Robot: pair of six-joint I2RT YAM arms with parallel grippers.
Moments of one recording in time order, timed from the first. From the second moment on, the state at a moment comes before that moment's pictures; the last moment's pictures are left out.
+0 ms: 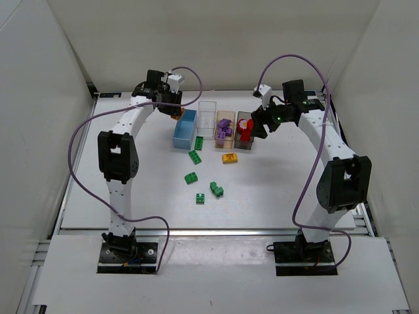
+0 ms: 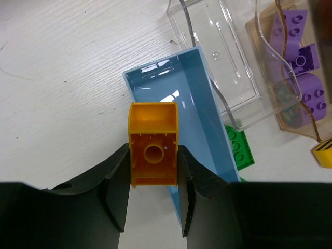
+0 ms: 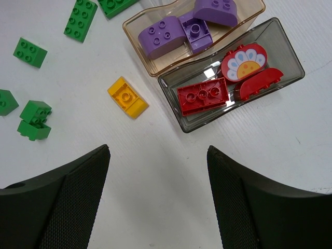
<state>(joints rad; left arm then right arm) -0.20 2.20 2.02 -0.64 0.30 0.17 0.20 1.72 1.56 -0.74 -0.62 -0.53</state>
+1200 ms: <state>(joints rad) -0.16 1.99 2.10 -0.57 0.48 -0.01 0.39 1.84 1.51 -0.77 -0.57 -0.87</state>
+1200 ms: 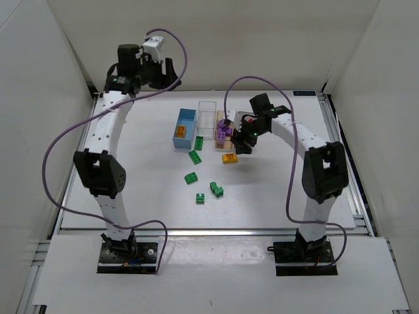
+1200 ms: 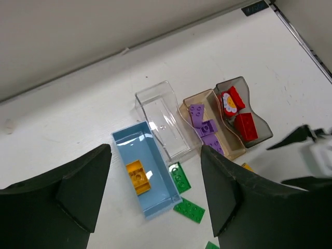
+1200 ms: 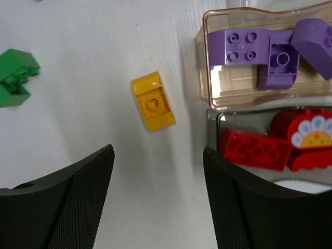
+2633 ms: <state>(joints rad) -0.01 1.74 1.75 -0.60 0.35 -0.02 0.50 2.05 1.51 -0.67 -0.50 -0.98</state>
